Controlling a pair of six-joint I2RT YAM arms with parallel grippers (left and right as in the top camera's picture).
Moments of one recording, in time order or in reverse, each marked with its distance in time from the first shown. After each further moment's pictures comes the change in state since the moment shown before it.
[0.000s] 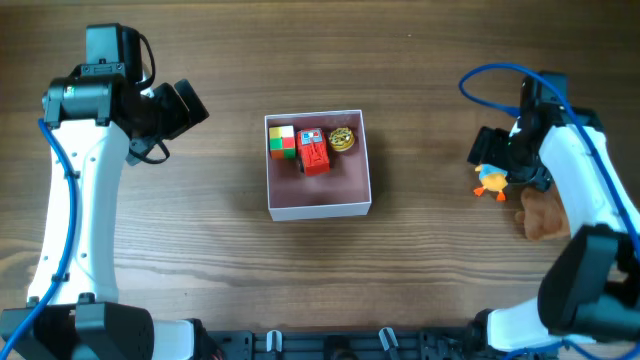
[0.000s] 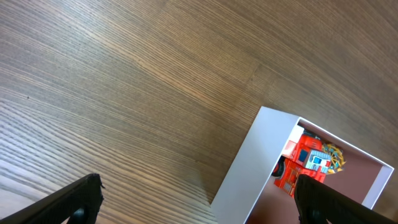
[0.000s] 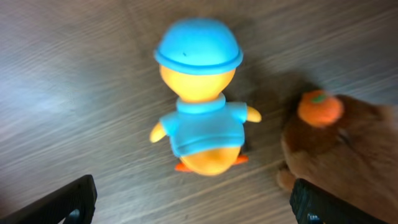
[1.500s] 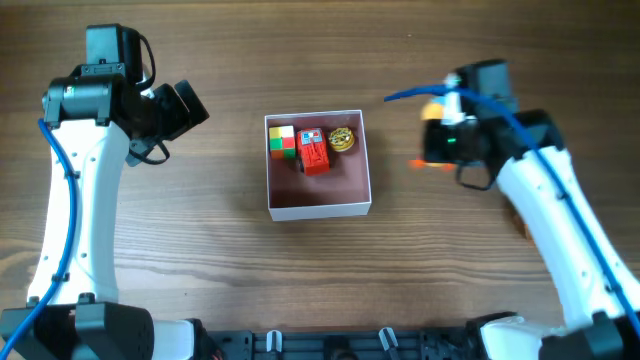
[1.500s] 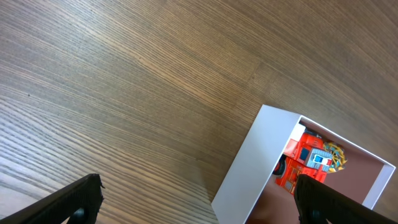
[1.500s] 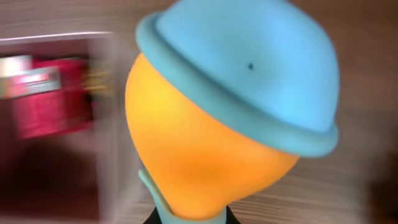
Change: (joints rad) left arm 0.000 0.000 0.000 -0.007 0.000 0.000; right arm 0.429 -0.230 0.108 -0.034 -0.119 -0.025
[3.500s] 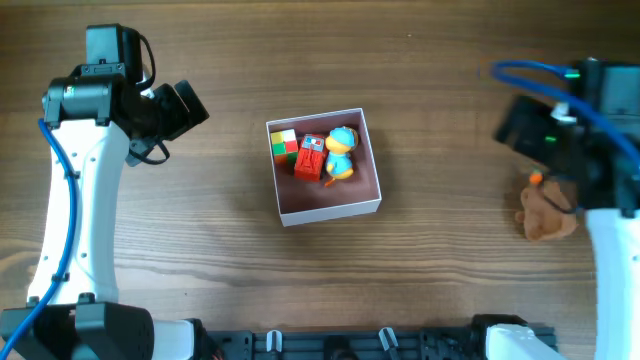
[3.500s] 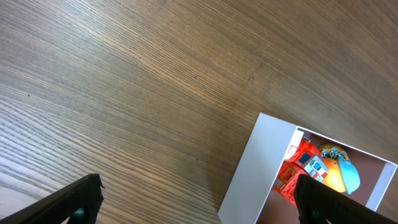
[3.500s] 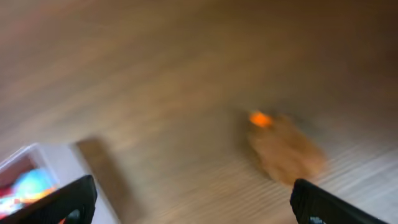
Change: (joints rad) left arm 0.000 0.000 0.000 0.000 0.000 0.000; right arm -0.384 -0.191 0.208 -0.296 0.191 0.147
